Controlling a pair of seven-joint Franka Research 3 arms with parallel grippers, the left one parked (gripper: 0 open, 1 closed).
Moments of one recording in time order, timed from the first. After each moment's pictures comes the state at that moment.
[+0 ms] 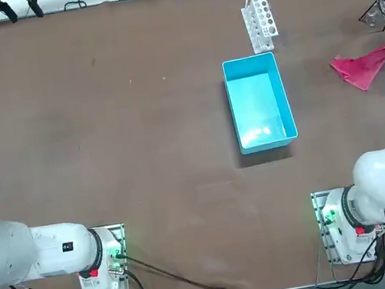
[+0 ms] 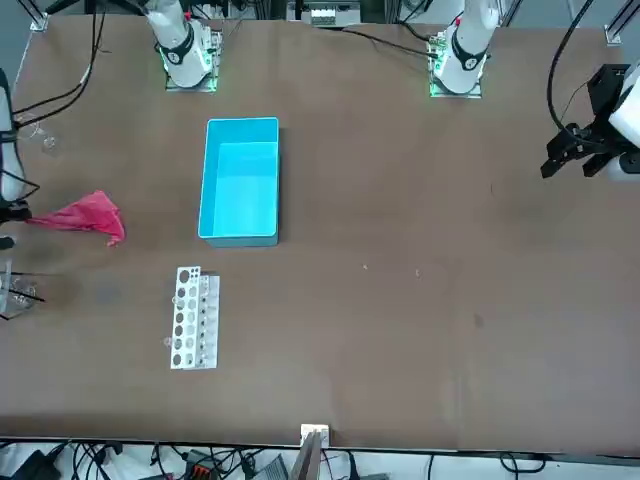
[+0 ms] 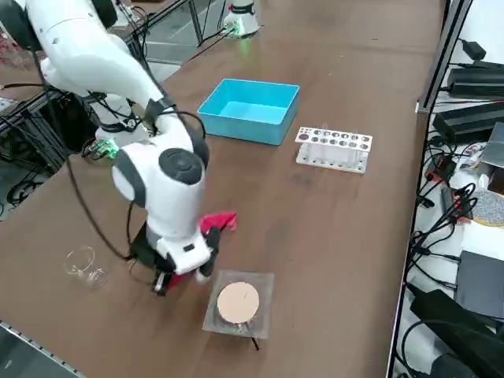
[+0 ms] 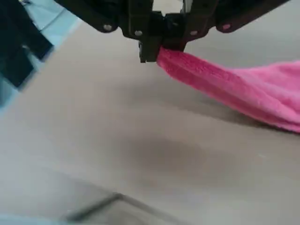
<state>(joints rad) -0.62 0.67 0.00 -1.53 -0.49 2.10 -0.67</state>
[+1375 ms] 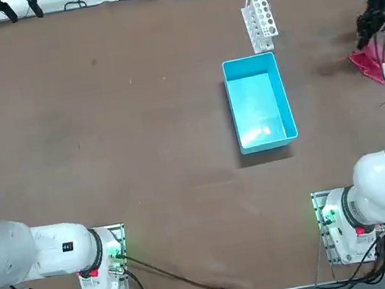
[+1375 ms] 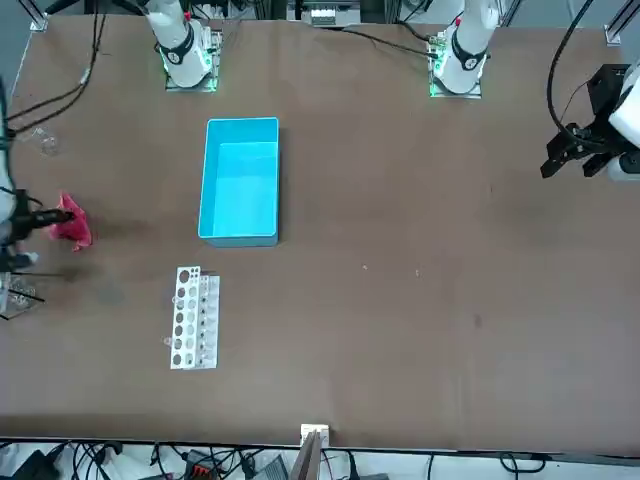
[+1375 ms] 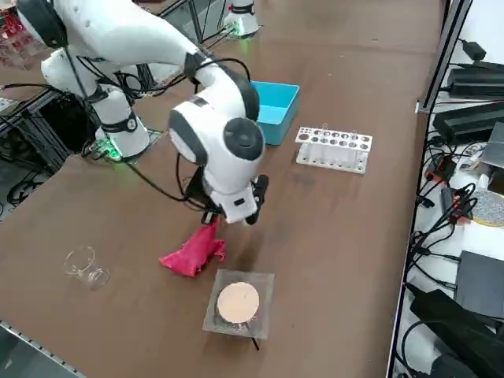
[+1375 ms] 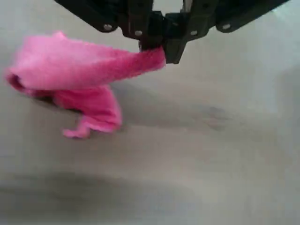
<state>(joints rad) -0.48 0.64 0.14 -1.53 -0.14 1.67 -0.42</state>
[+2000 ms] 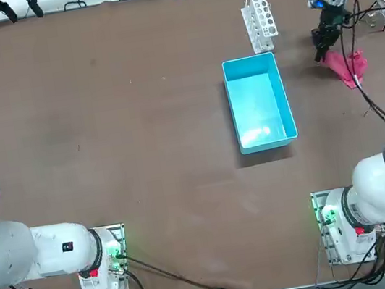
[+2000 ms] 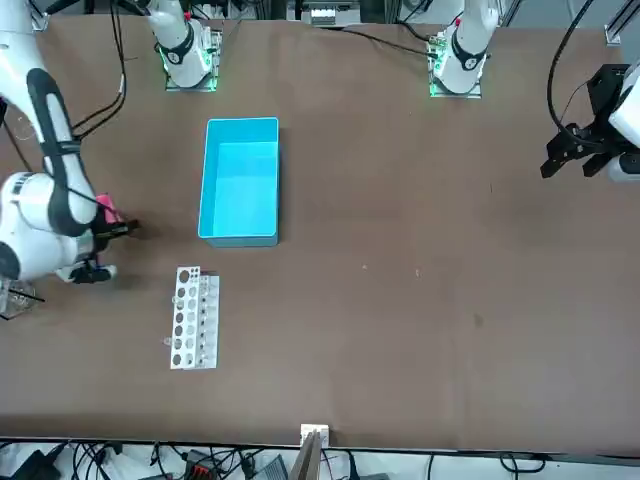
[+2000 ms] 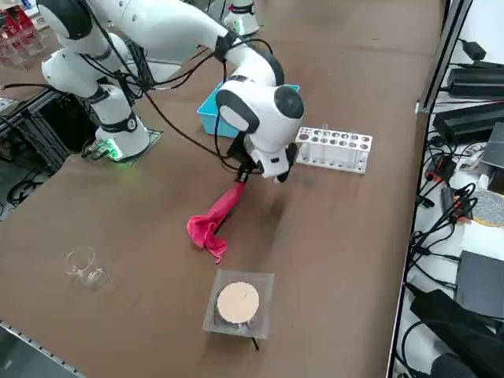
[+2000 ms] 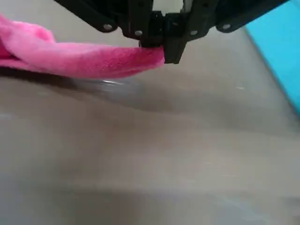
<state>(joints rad) -0.40 0.60 0.32 -1.70 -0.09 1.76 -0.11</state>
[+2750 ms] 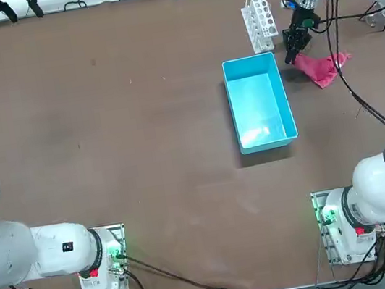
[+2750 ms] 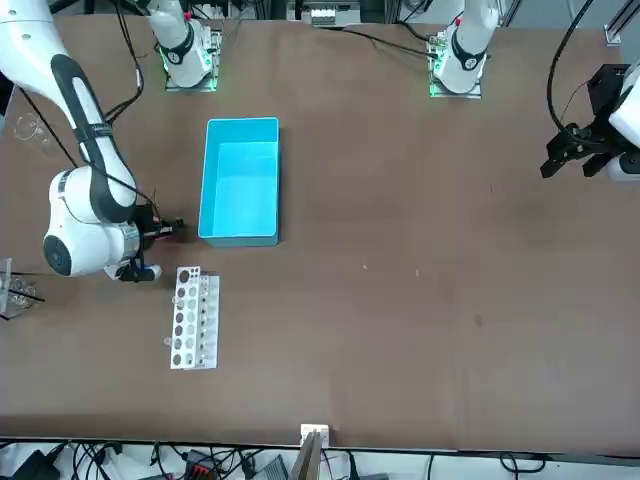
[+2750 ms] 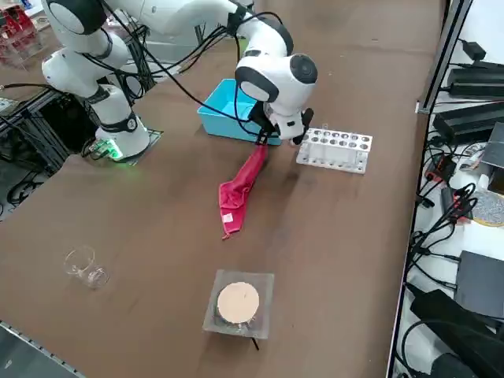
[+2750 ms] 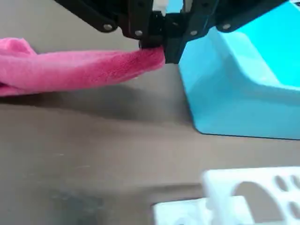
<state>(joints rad) -0.40 0.60 0.49 -1.74 0.03 1.81 0.06</state>
